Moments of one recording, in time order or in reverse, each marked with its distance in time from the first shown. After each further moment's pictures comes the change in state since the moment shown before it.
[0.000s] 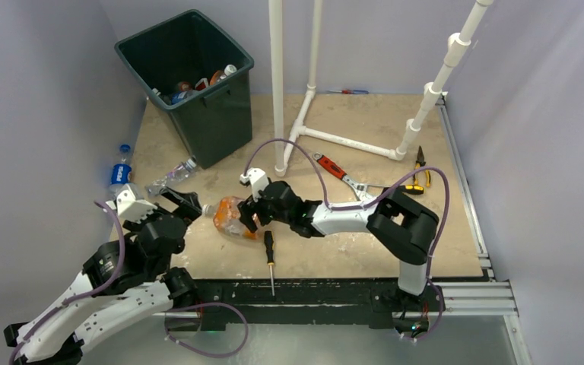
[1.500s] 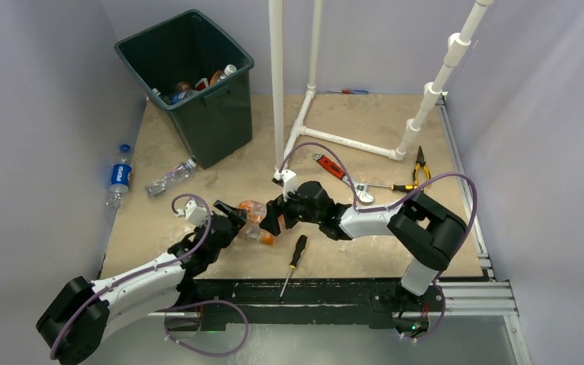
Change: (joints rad) left arm 0.206 0.432 -0.691 1.115 0.474 -0.137; right arm -0.143 -0.172 -0.299 0.142 -0.241 0.161
